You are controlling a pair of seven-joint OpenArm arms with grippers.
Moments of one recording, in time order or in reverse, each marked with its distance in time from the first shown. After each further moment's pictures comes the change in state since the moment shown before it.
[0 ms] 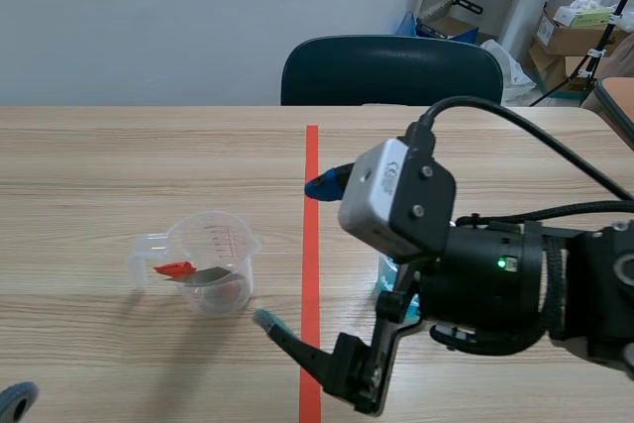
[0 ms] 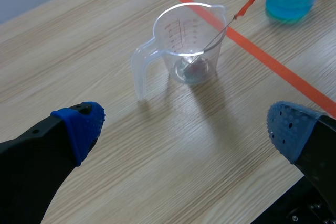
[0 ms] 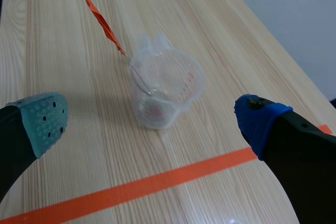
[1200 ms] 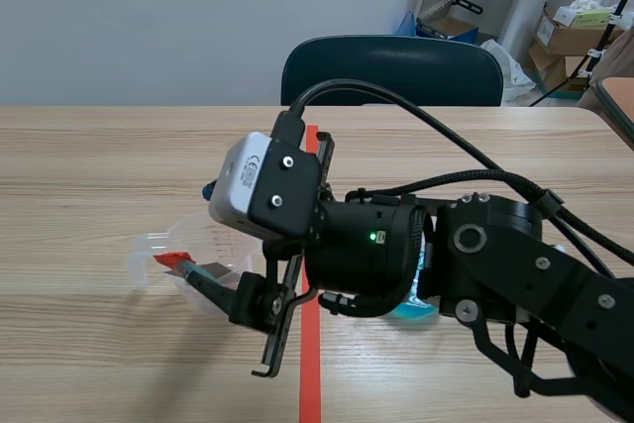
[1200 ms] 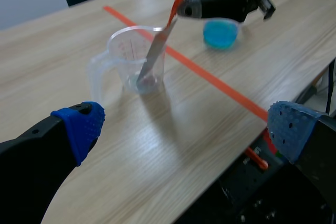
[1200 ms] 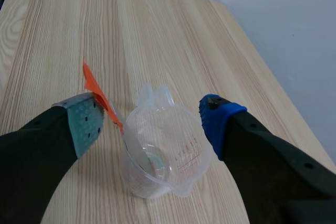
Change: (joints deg) left arm 7.9 0.0 -0.8 -10.4 10.2 -7.3 -32.9; right arm 12.1 -12.3 -9.4 -10.1 -9.0 -1.3 2.5
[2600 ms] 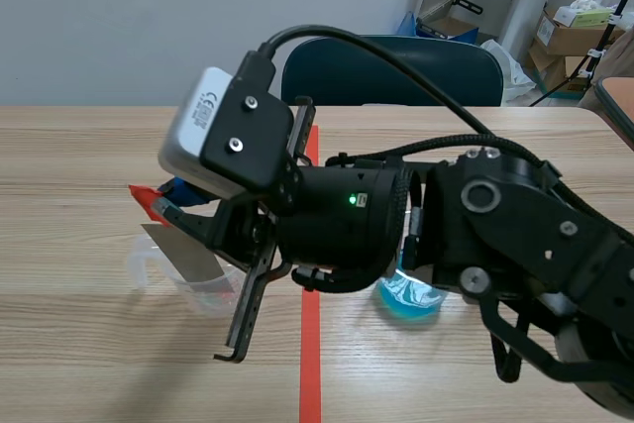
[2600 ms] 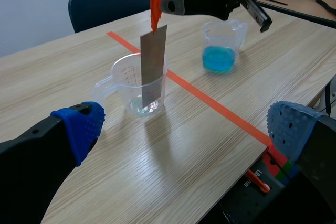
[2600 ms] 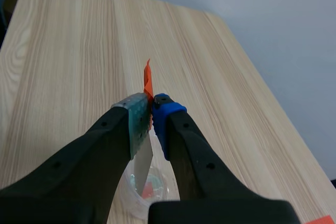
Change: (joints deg) left arm 0.0 0.0 0.0 0.0 0.0 0.0 -3.6; right arm 0.0 -0.7 0.2 9.4 6.6 2.6 -11.6
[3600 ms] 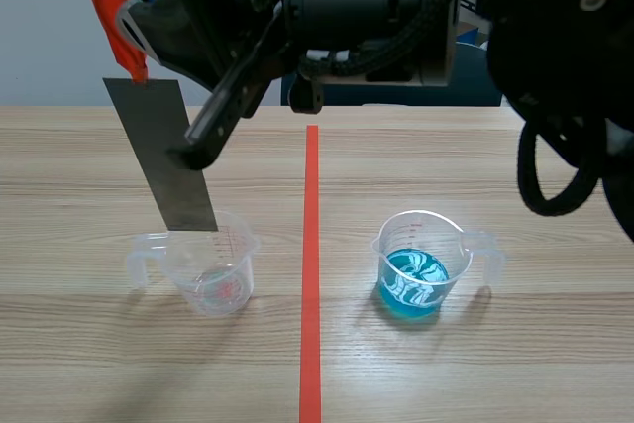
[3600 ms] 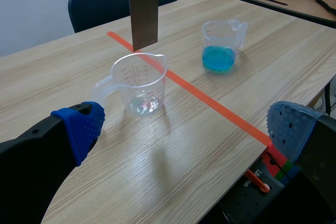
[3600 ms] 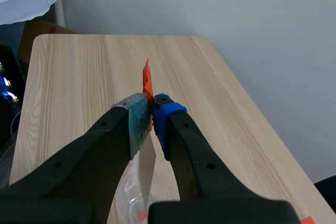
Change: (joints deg) left arm 0.0 0.0 0.0 0.0 0.0 0.0 0.0; right arm 9.2 0.0 8.5 17.4 34.6 -0.3 -33.2
